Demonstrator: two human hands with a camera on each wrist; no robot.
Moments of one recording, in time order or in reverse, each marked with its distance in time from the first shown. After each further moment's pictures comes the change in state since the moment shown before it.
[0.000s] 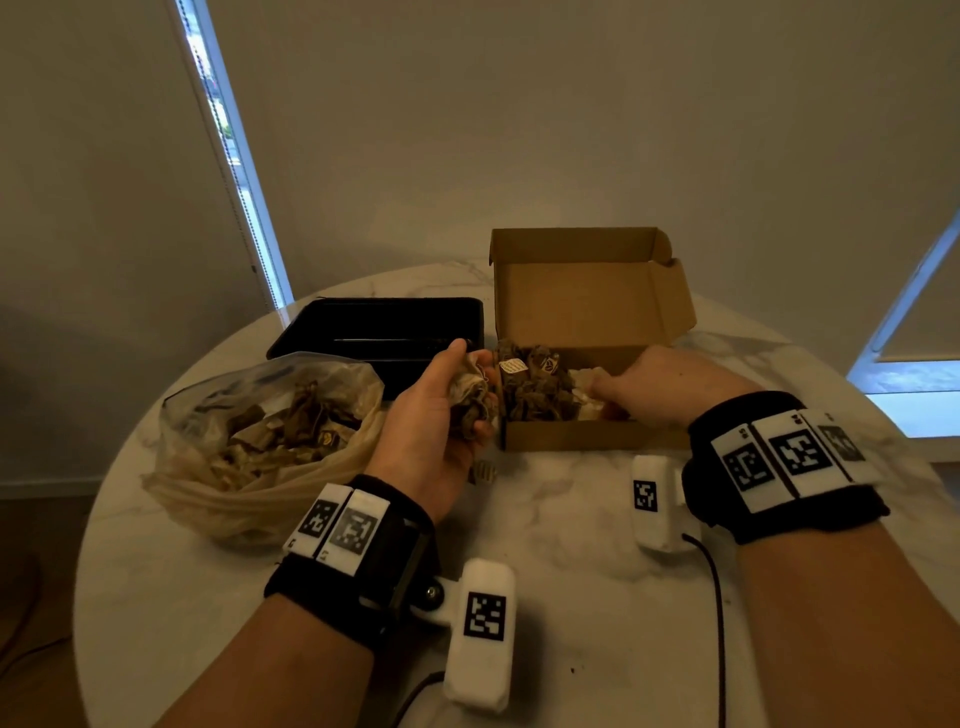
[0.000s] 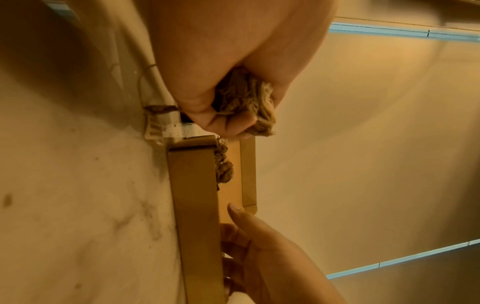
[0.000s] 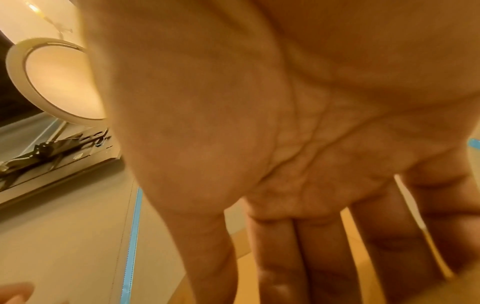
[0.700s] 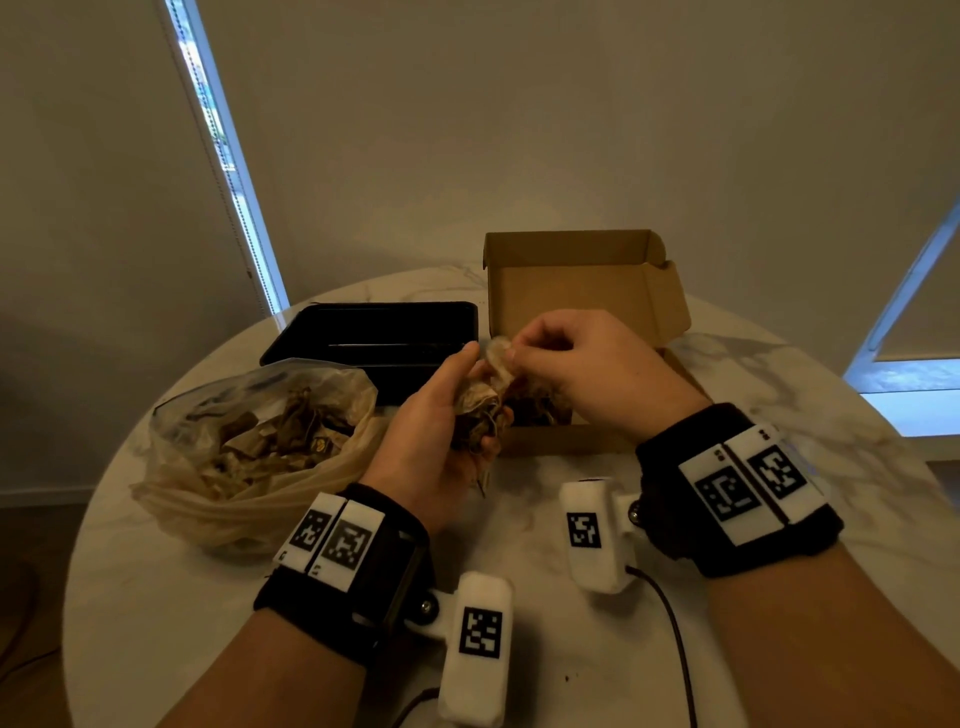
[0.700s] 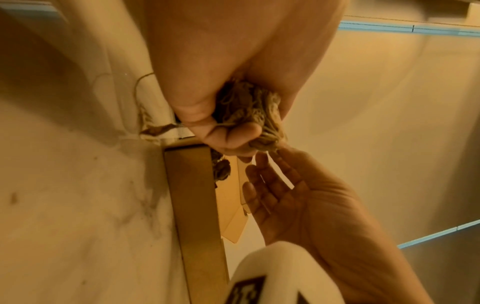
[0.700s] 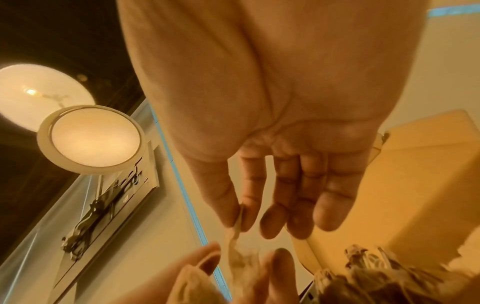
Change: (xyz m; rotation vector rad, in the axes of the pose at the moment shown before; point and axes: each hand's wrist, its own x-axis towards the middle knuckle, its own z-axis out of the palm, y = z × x) left_hand -0.004 -0.001 0.005 0.069 -0.087 -0.027; right_hand -0.011 -0.036 0.011 0.666 0.162 -0.431
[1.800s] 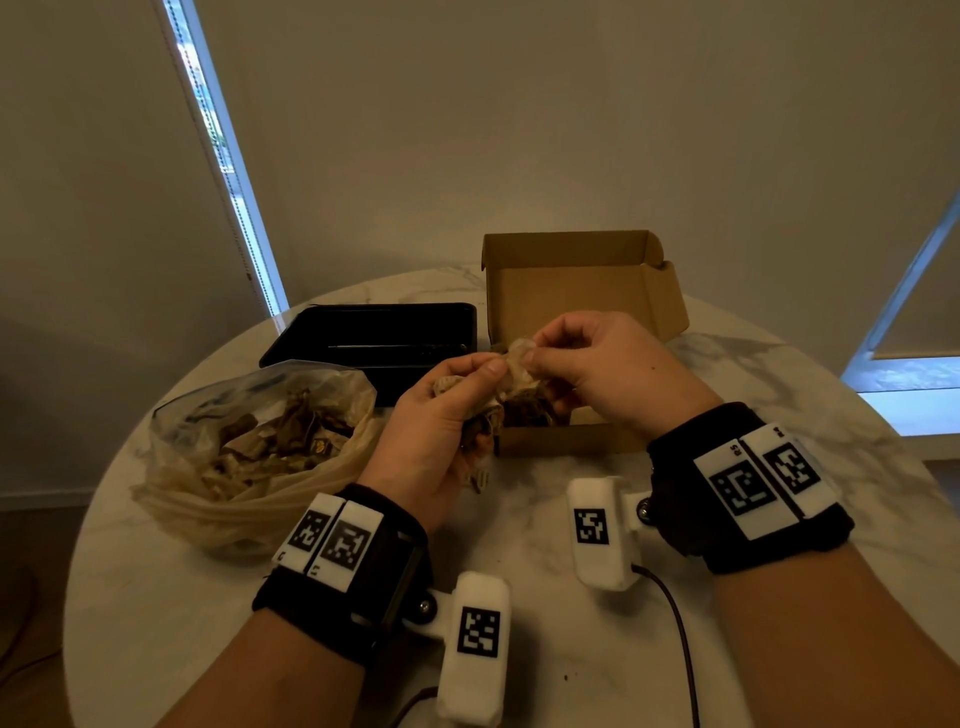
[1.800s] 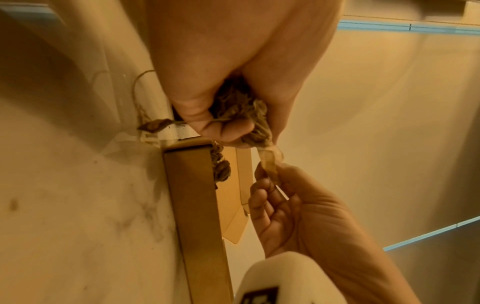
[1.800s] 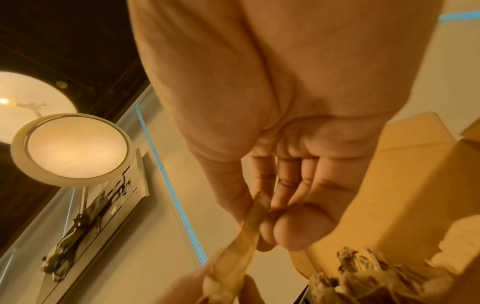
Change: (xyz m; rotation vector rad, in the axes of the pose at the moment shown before) left_hand 0.001 -0.003 -0.002 0.098 0.007 0.153; right_hand 0.004 0.012 -0.004 0.179 0.032 0.111
